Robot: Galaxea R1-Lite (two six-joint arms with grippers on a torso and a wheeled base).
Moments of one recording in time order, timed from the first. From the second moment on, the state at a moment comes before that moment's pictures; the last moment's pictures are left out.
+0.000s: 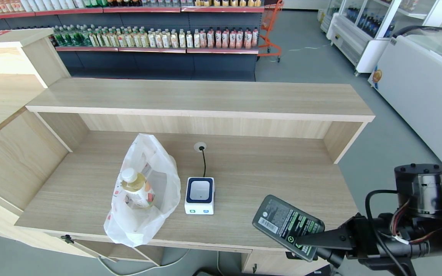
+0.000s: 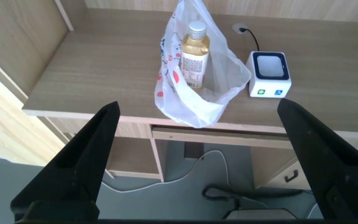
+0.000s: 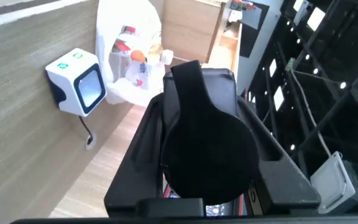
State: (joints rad) left arm 0.00 0.00 0.00 0.00 -0.02 -0.01; right arm 0.36 1.58 -0.39 -0.71 1.02 -2.55
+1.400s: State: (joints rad) left arm 0.00 0.00 0.00 0.00 -0.02 -0.01; right arm 0.48 1.51 -0.31 -0.70 1.04 -2.63
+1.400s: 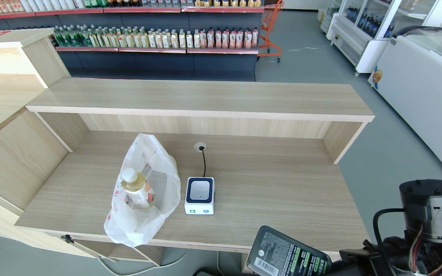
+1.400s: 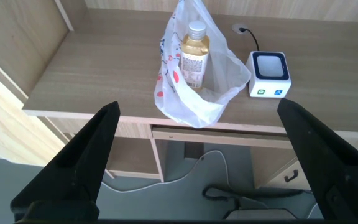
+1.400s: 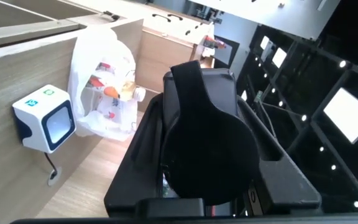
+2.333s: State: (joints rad) left arm 0.00 0.00 0.00 0.00 -0.02 -0.01; right arm 0.15 1.38 -0.39 -0.65 1.01 -1.24
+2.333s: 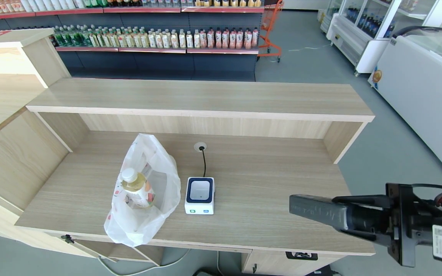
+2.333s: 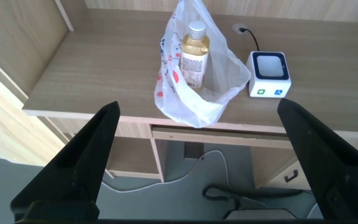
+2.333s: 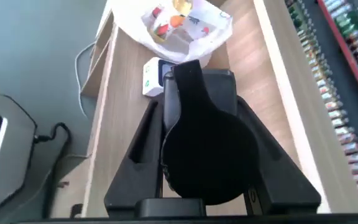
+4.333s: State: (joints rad) left arm 0.00 0.00 0.00 0.00 -0.02 0.00; right arm 0.06 1.67 -0.55 -0.87 0.81 0.39
